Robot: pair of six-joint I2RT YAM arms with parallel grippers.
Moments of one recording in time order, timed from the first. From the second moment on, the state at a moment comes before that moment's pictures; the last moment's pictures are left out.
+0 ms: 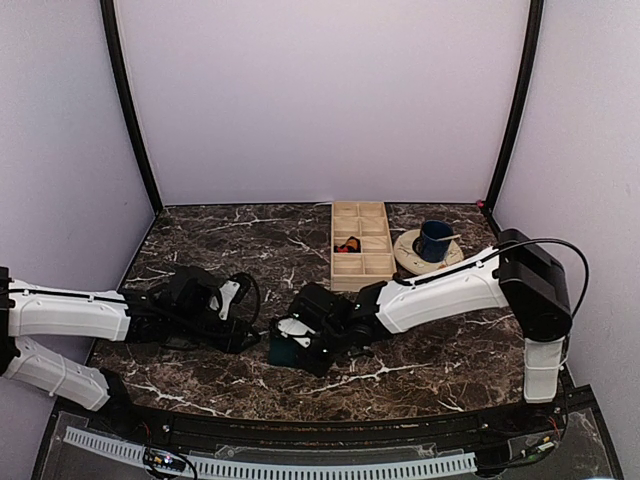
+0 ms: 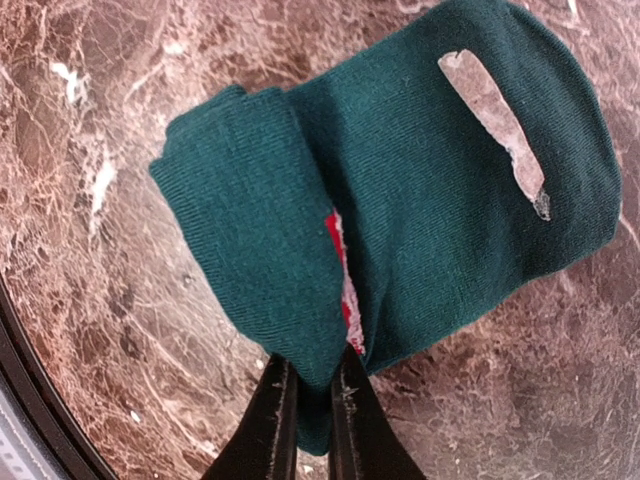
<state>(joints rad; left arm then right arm) -0.81 1.21 0.53 -0.16 0.12 -0.43 1.20 2.00 1.30 -0.34 -0.04 0.14</state>
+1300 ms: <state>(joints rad) -1.05 1.29 0.44 0.10 0.15 -0.16 1.09 2.15 1.56 -0.70 -0.49 -0.04</state>
